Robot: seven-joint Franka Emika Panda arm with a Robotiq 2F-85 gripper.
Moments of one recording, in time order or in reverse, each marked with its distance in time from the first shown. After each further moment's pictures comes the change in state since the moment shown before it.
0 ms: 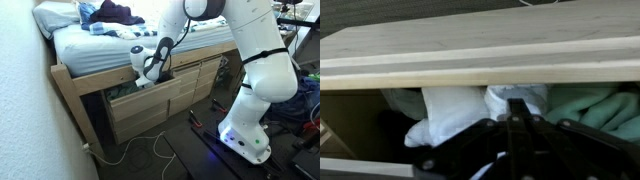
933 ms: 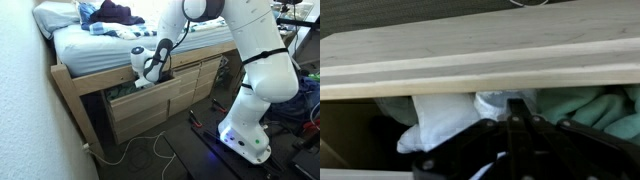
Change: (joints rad) arm 0.023 0.007 -0.016 -0.014 0.041 0.049 -0.001
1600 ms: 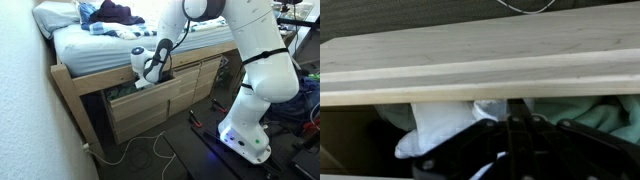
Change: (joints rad) arm 0.011 -0.007 0.000 -0.020 0.025 0.001 -0.024
